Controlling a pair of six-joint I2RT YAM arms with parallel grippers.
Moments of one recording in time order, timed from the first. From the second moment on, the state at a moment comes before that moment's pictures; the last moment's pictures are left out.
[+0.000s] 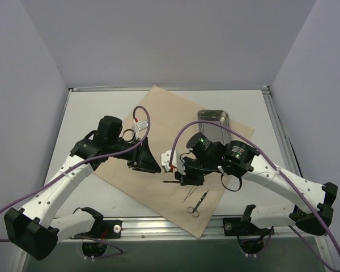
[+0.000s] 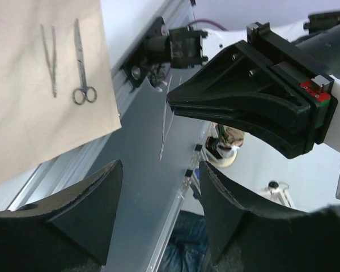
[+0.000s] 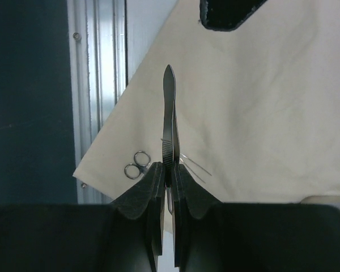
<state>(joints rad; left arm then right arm) -0.49 1.13 1.07 -0.69 0.94 -0.63 1.02 1.22 1.29 -0.98 -0.34 -0.43</state>
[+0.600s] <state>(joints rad) -0.69 1.17 1.02 -0.63 1.05 -0.63 1.17 1.18 1.34 -1.08 -0.41 -0.46</state>
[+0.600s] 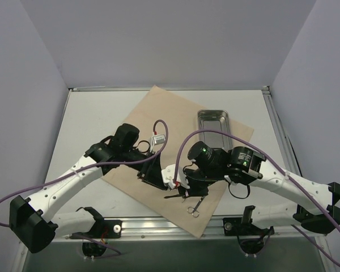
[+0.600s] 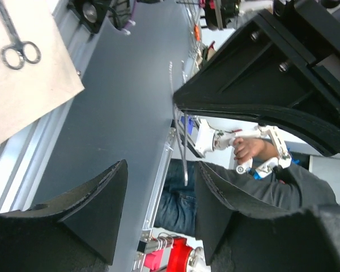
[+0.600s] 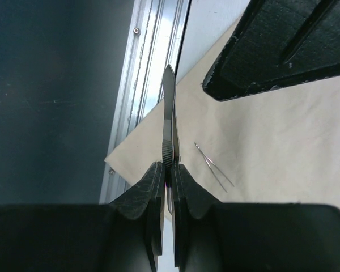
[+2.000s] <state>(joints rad) -0.78 1.24 1.06 -0.70 1.11 -0.62 1.17 1.24 1.35 -1.03 -0.33 -0.49</state>
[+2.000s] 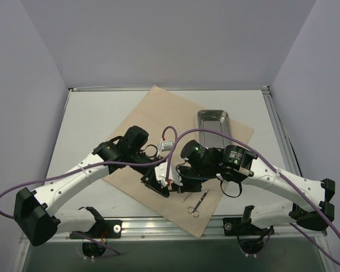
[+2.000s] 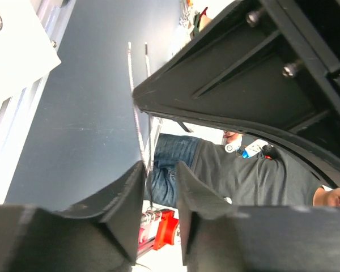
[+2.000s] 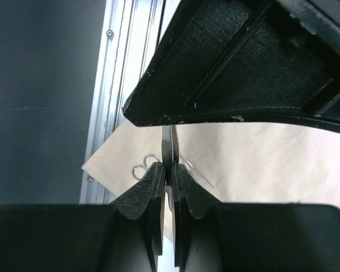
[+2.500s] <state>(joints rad) -0.78 1.24 1.13 -0.80 0.83 -0.53 1.17 1.19 1.33 -0.93 -0.20 -0.36</state>
